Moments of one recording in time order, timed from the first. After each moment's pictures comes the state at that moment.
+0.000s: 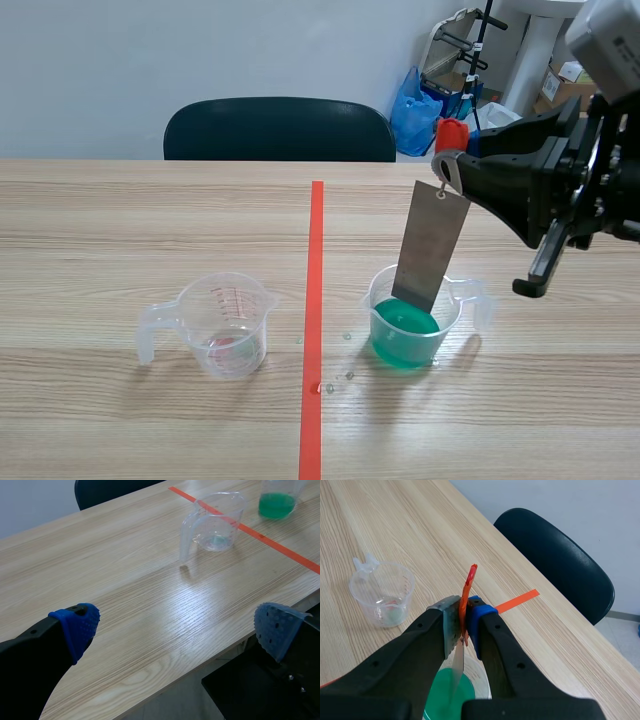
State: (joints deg) left arm 76.7 -51.5 -10.4 69.9 -17.0 -14.8 -81.7; right arm -14.3 44.0 -3.9 110.4 22.1 35.9 3.2
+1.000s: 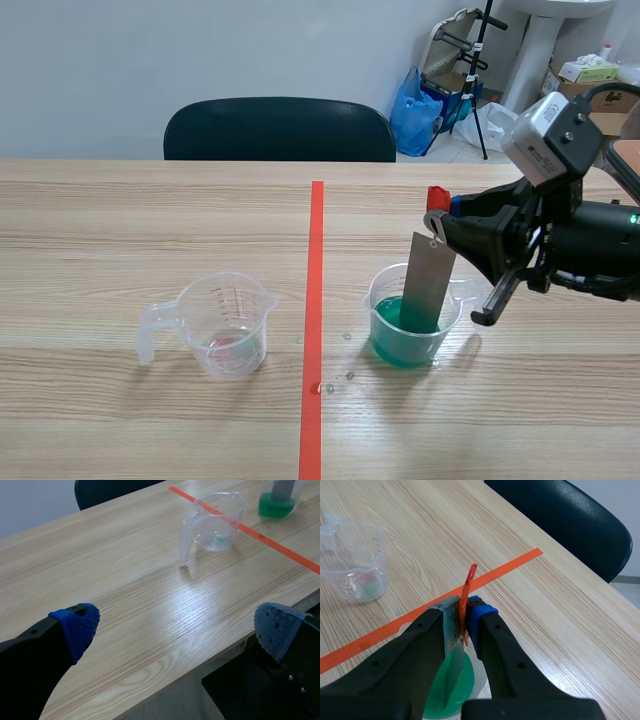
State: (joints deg) left arm 76.7 -51.5 -10.4 69.9 -17.0 -14.8 -81.7; right arm -7.5 34.3 -8.5 93.3 11.4 38.7 6.7
